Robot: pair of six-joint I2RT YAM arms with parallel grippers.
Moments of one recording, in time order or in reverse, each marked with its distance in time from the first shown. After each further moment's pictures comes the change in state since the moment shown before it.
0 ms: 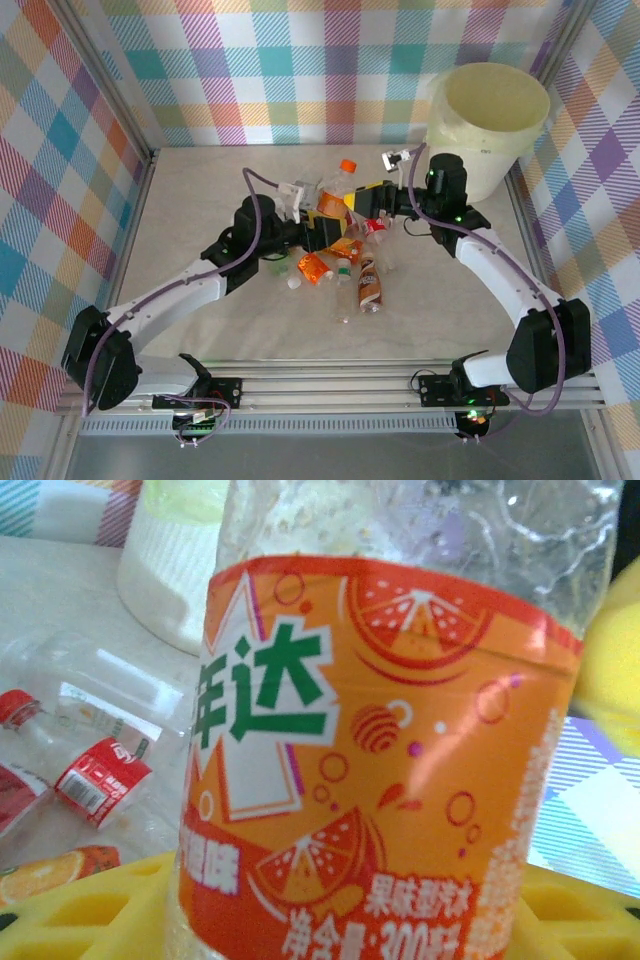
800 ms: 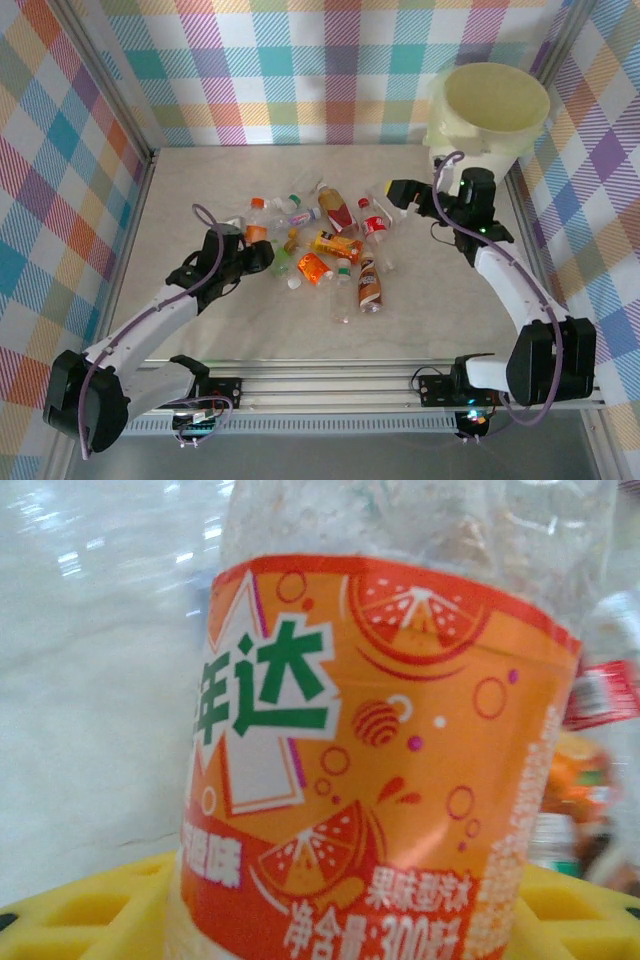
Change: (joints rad) left arm 0.240 -0.240 -0.268 -0.430 -0.414 -0.059; right arm -0.195 -0.069 -0.143 -0.059 0.339 -0.014
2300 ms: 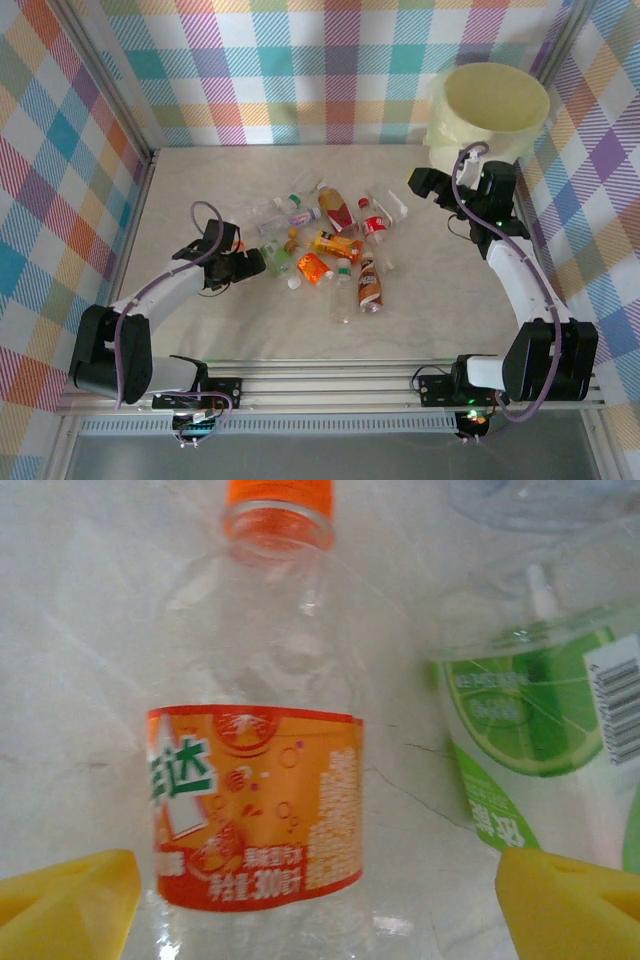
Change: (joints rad) left arm 0.195 0.257 0.051 -0.214 0.050 0.027; right arm -0.143 -0.005 0.060 -0.099 0.057 0.018
